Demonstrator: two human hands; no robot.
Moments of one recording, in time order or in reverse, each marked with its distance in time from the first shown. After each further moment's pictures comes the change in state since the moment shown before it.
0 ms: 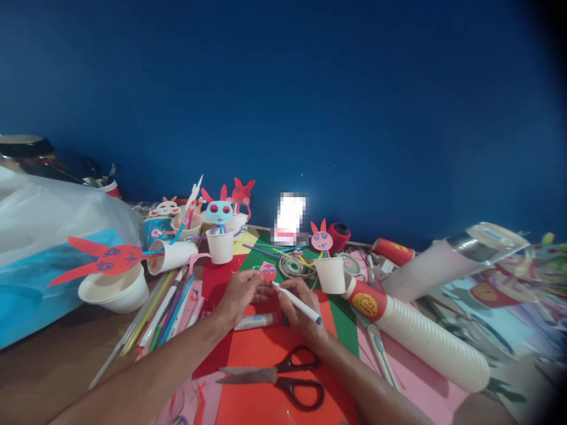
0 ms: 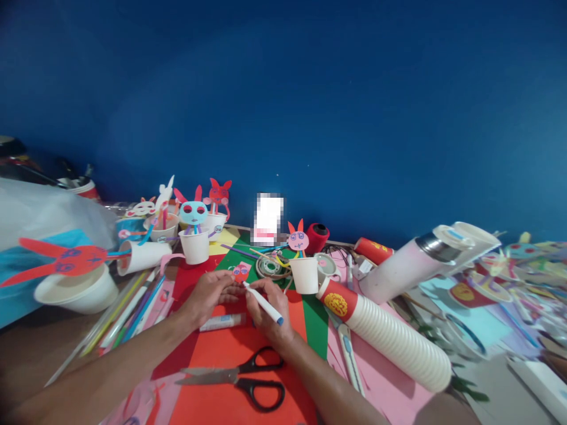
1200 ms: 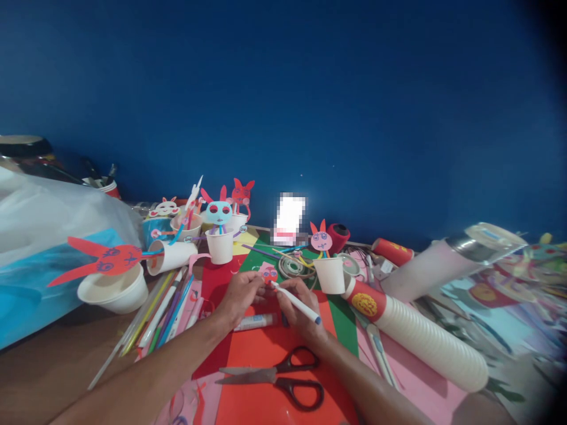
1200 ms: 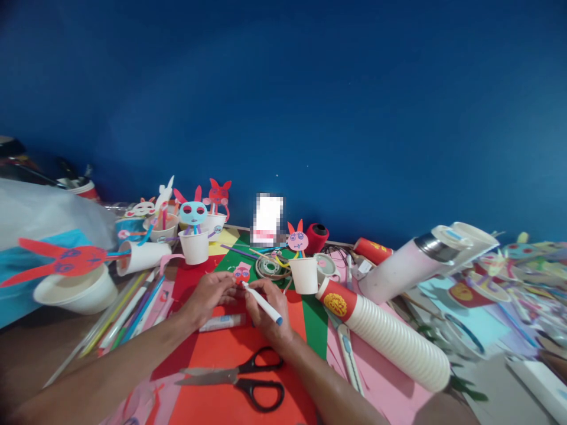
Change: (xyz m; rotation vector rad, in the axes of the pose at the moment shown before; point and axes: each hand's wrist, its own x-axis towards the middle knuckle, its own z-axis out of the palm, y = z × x) left_hand 0.003 -0.005 -0.002 0.070 -0.022 0.017; right_hand 0.000 0.000 0.002 0.007 0.011 0.001
